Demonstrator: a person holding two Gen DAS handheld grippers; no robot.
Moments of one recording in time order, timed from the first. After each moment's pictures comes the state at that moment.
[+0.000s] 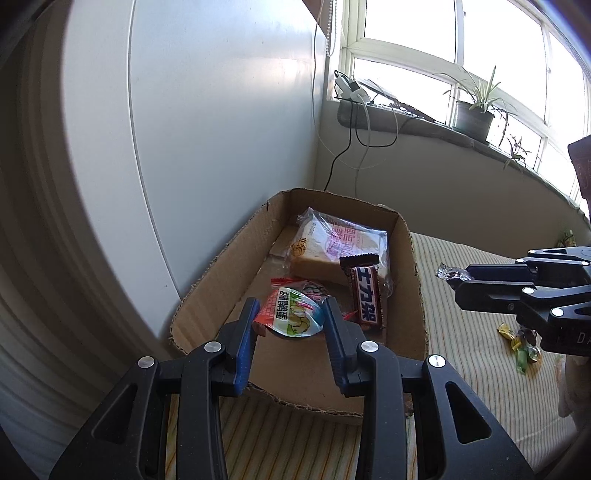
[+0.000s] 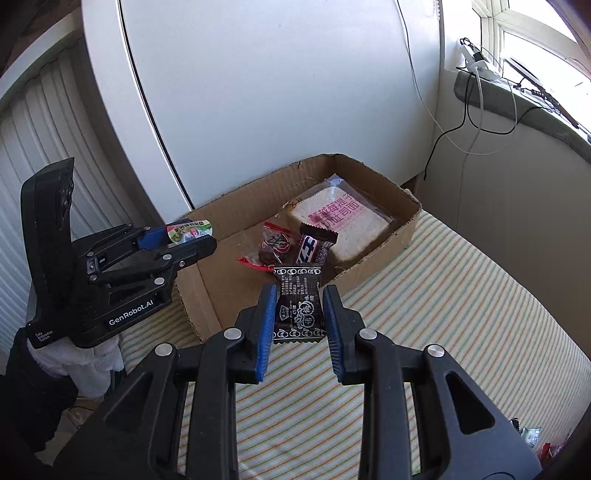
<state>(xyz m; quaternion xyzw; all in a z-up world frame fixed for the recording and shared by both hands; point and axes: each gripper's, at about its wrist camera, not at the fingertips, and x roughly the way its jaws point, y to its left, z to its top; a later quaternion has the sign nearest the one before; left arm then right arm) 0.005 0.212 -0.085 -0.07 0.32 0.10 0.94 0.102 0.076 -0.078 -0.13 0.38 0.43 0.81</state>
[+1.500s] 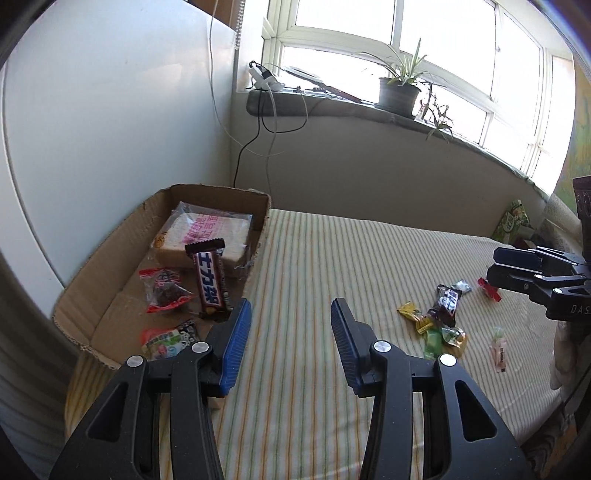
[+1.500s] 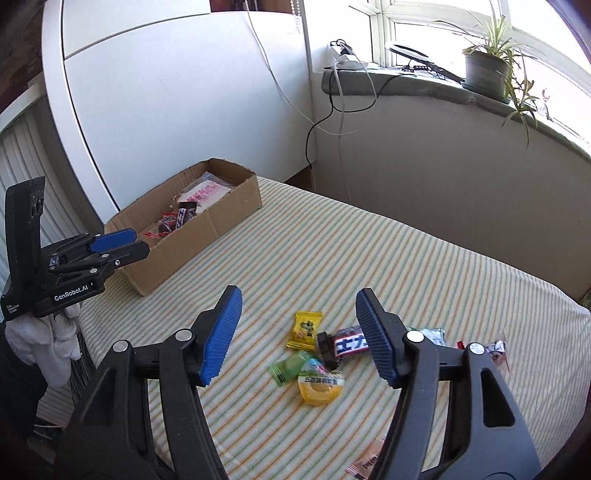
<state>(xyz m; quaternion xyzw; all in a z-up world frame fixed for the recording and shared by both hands) 0.010 0.093 -0.072 -0.06 0.34 -0.03 0.94 0.090 -0.129 -0.073 -0.07 0.36 0.29 0.88</state>
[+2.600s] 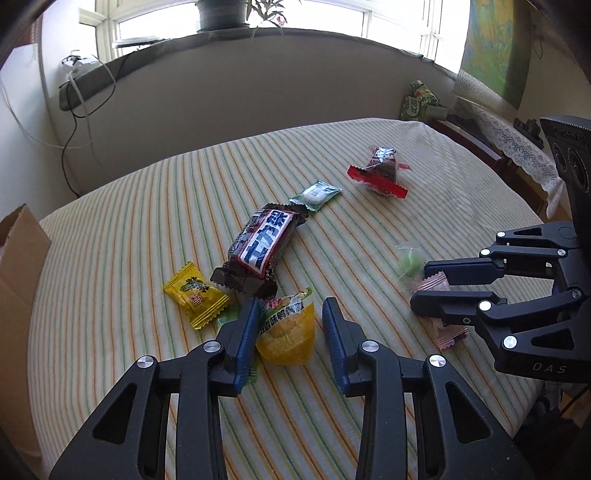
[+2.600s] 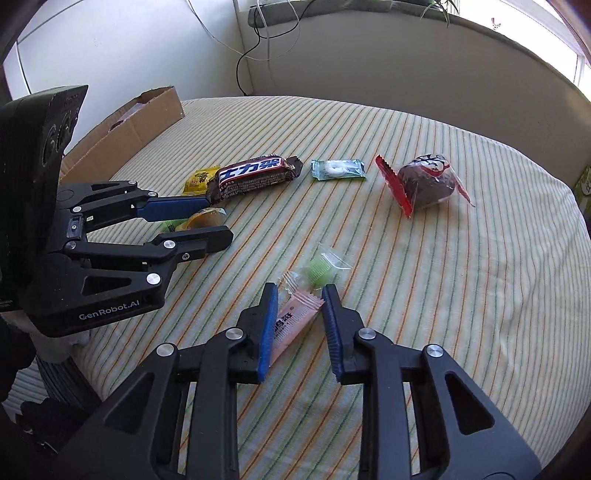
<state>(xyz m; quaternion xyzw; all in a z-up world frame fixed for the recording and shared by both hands) 0.051 -0.080 -0.136 0.08 0.42 -0.22 0.88 0.054 -0.219 -0.164 -0.05 0.46 0.21 0.86</state>
